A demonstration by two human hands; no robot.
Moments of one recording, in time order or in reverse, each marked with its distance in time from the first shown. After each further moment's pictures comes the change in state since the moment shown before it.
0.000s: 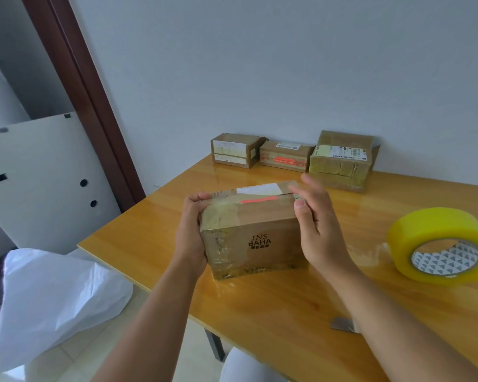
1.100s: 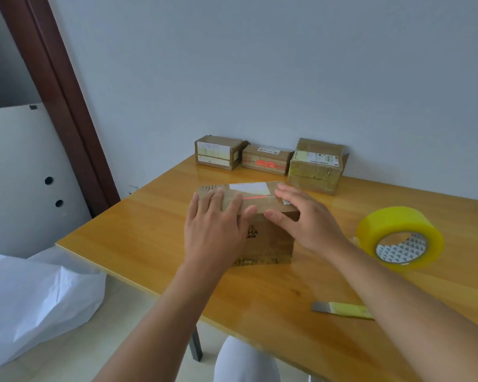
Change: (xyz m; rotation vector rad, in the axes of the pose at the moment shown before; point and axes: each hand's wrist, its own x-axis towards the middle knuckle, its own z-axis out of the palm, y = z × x) left_hand -0.018 -0.012 0.017 1.723 -0.049 0.737; right_hand 0.013 -0.042 -0.033 -0.471 -0.317 0.104
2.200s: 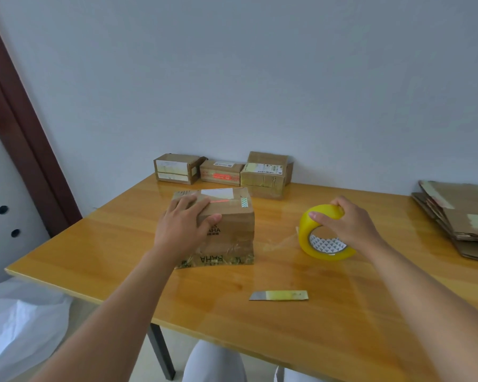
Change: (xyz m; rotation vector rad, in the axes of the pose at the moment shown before) left_hand 0.031 0.030 0.008 -0.153 -0.185 0.046; right_hand -0.070 0.126 -0.122 0.029 0.203 0.452
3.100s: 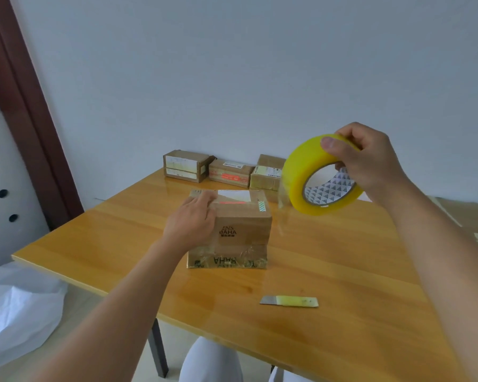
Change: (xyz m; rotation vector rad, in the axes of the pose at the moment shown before) left_hand 0.002 -0.005 -0.018 -0.240 -0.044 -0.027; right_hand 0.007 -0.149 -0.058 0.348 0.079 -0.374
